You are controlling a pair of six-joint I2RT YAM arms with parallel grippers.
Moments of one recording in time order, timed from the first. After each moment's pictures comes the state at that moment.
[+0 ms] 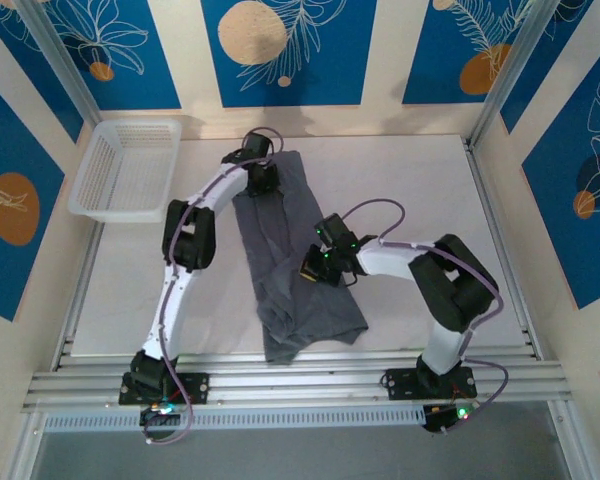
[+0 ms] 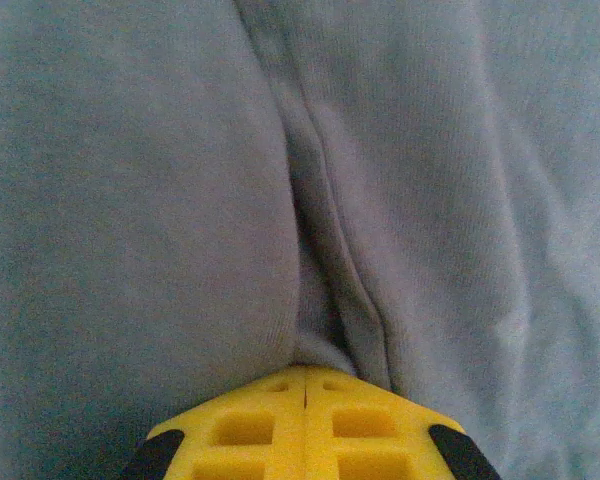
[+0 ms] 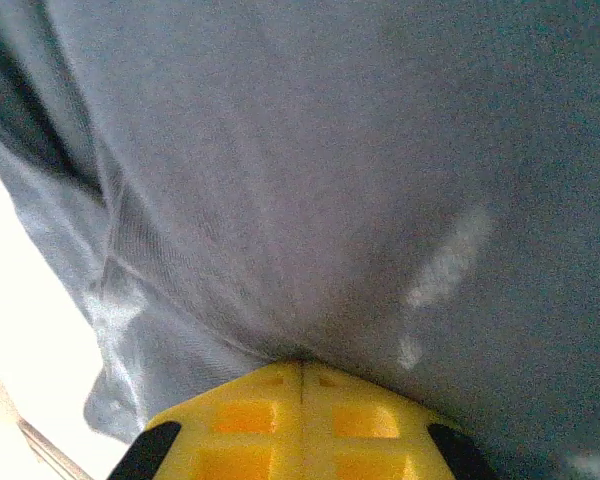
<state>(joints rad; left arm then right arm) -0.35 2.62 2.33 -0.69 0.09 -0.60 0.65 1.79 0.90 -0.12 -0.33 1.09</state>
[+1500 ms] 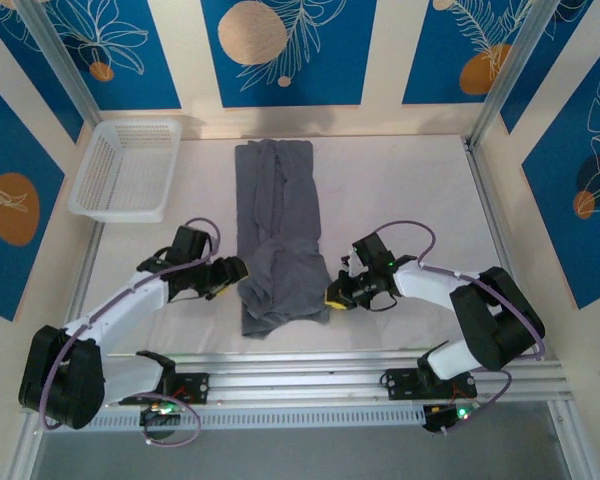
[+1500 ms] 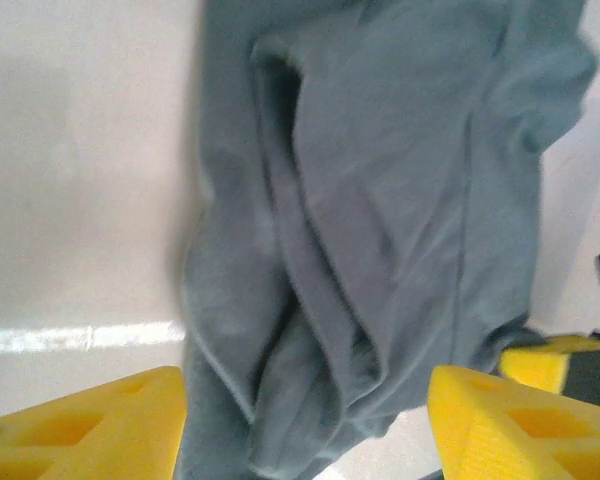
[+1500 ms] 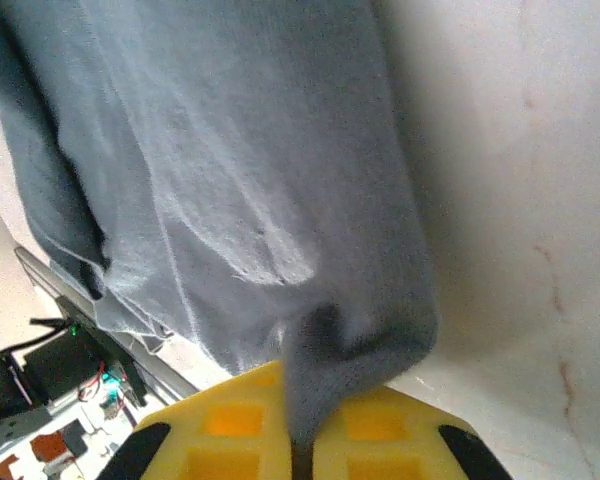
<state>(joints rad) -0.38 1.17 0.63 -0.49 0.39 -0.82 0.51 1.45 0.60 -0.28 -0.63 0.81</state>
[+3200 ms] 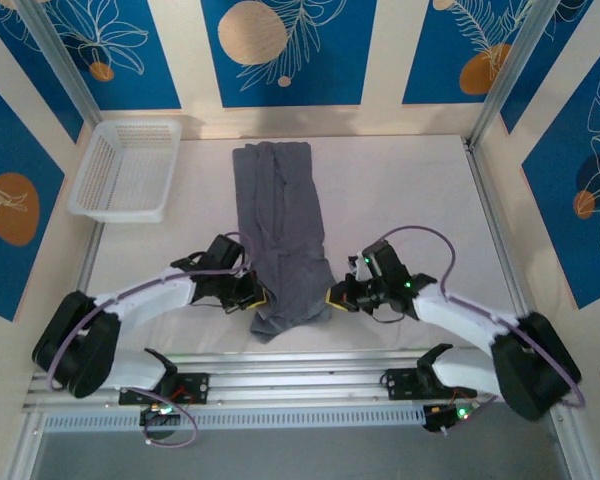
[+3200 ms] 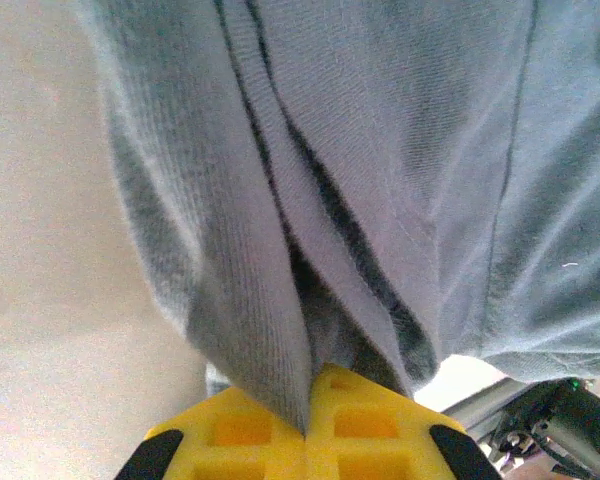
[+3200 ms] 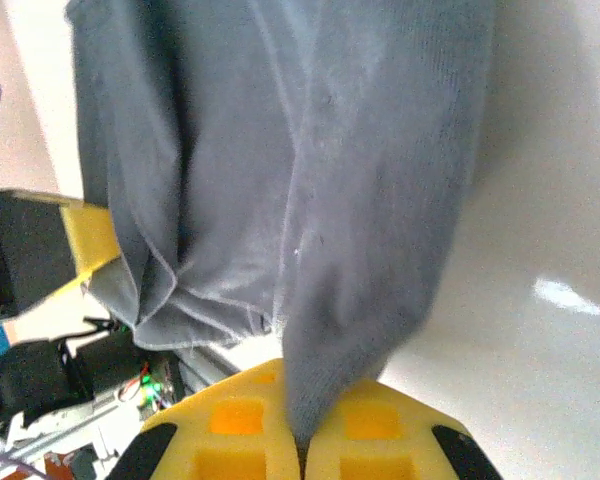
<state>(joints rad) -0.60 1.31 0.65 -0.44 0.44 -0.90 0.59 1.10 0.46 -0.24 -0.54 0.93</state>
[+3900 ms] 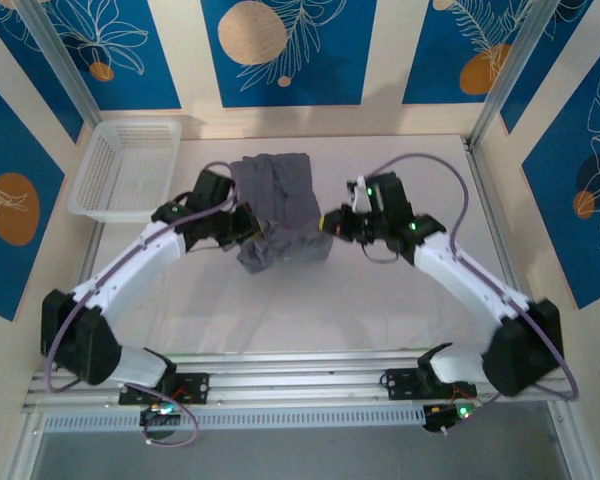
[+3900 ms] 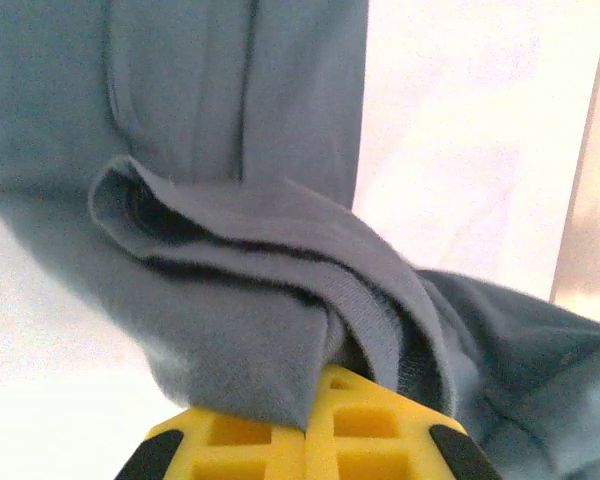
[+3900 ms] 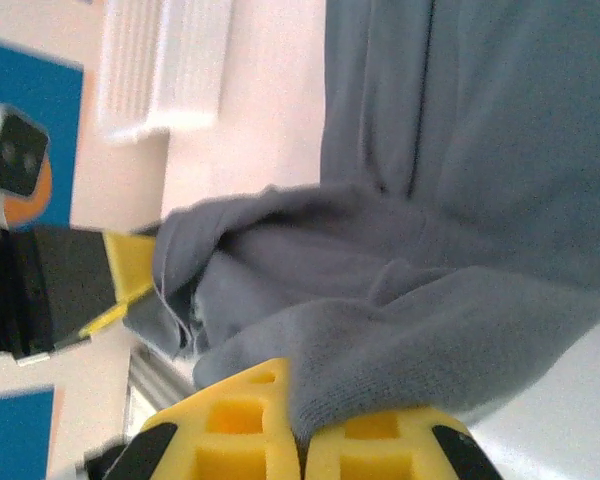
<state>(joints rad) -0.45 1.45 1.24 -0.69 0.28 -0.87 0.45 1.36 1.10 -0.40 -0.47 0.74</state>
